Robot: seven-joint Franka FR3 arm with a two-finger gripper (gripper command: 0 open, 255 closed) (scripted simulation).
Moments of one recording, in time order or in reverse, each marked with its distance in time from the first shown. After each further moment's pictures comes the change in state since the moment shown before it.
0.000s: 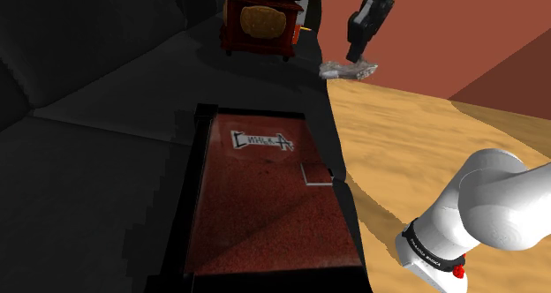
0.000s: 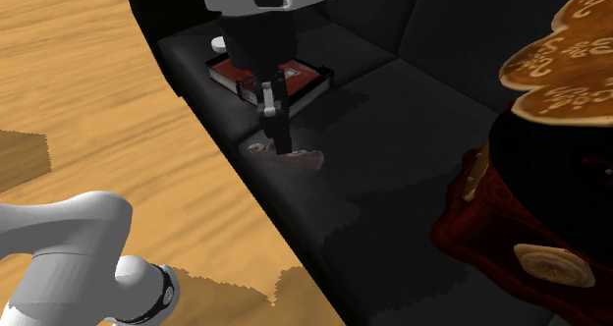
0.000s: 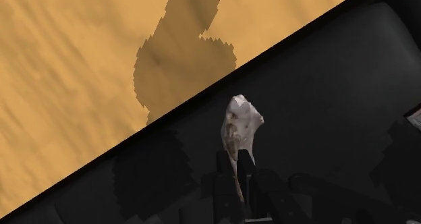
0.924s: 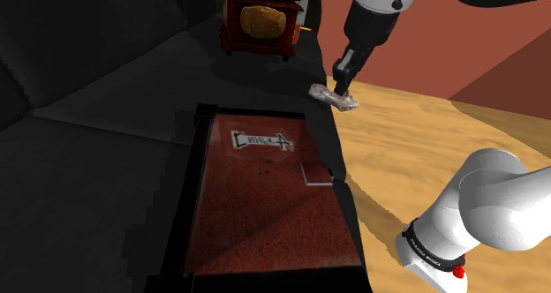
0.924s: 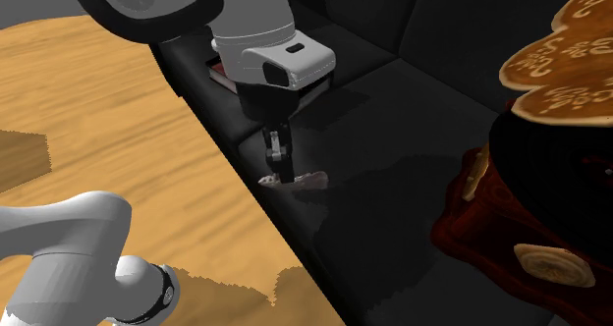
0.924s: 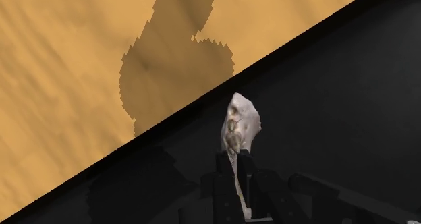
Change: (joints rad) arm 0.017 -0.053 0.006 -0.226 0.015 0.170 0.027
